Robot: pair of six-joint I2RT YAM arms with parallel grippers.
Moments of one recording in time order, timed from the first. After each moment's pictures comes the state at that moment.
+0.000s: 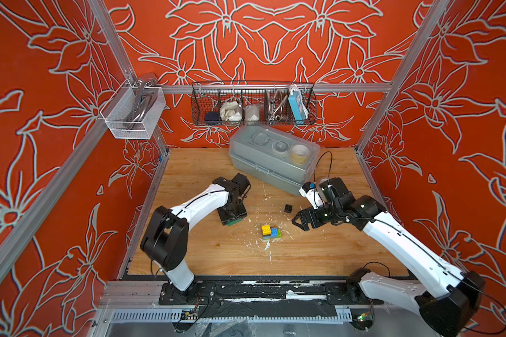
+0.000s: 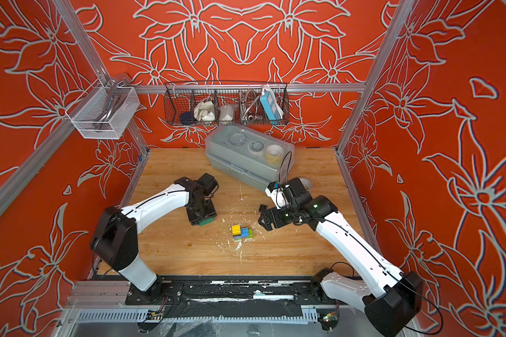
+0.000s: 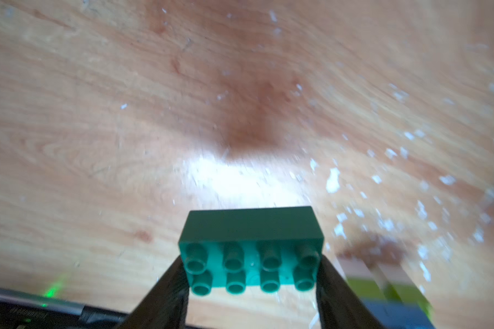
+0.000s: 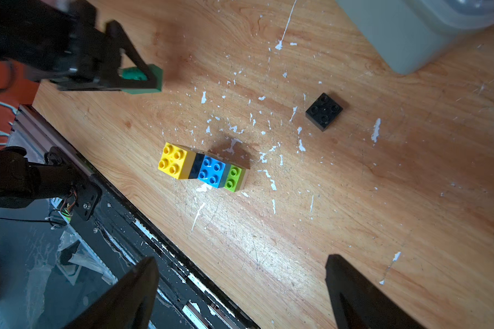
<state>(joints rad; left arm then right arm) -0.51 1.61 1.25 -1.09 0.02 -0.95 0.57 1.10 1.03 -0.94 -0.31 0.17</state>
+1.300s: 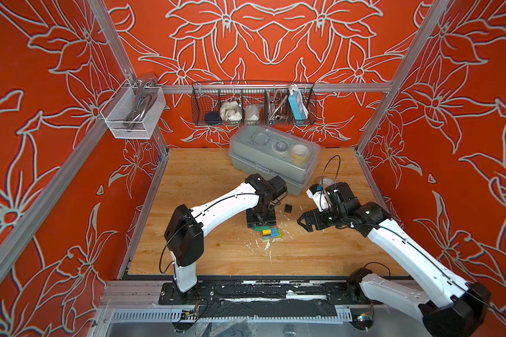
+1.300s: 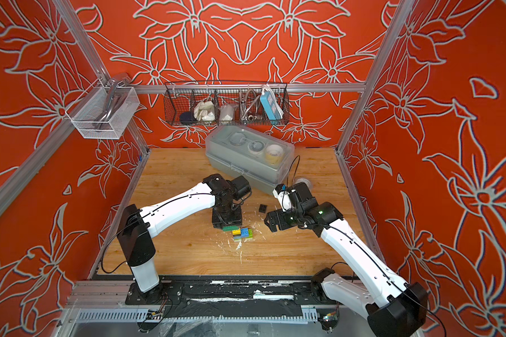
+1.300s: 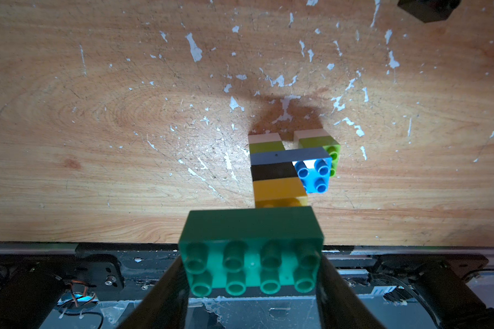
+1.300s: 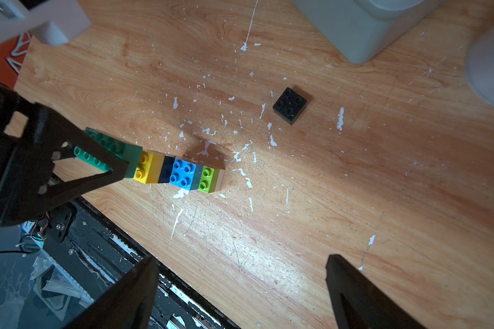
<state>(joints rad) -0.82 1.82 1.64 -1.34 0.09 -0.96 0.52 1.03 0.96 -0.91 -0.24 0.19</state>
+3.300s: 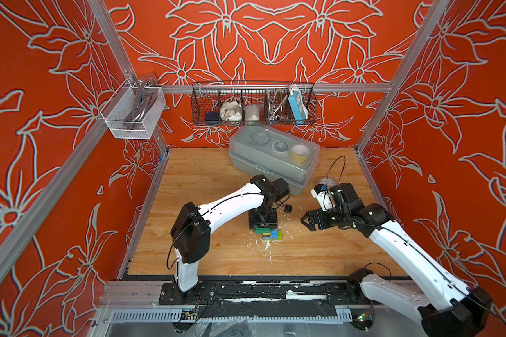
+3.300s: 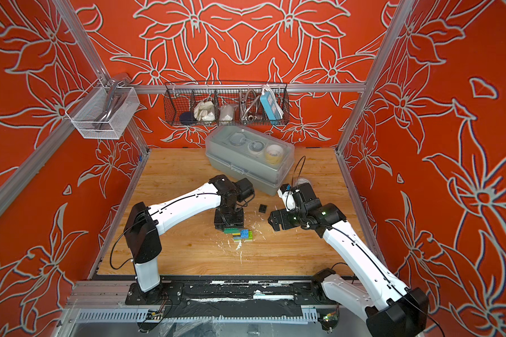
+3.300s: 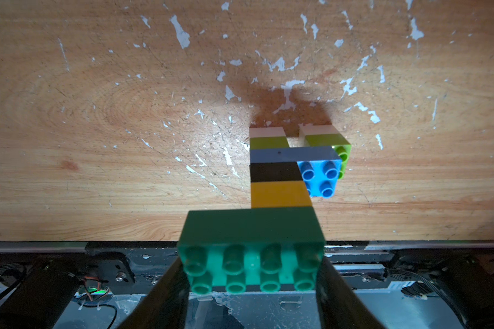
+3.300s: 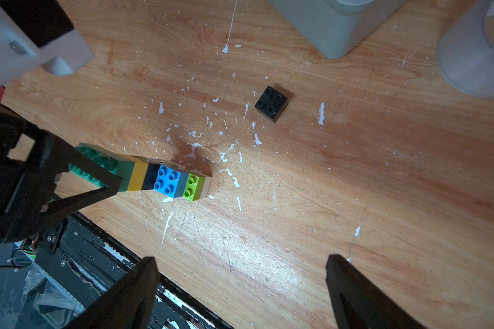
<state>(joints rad) -0.83 1.89 1.68 -1.38 0.10 -0.91 0.47 1.01 0.93 -0.91 -0.24 0.19</state>
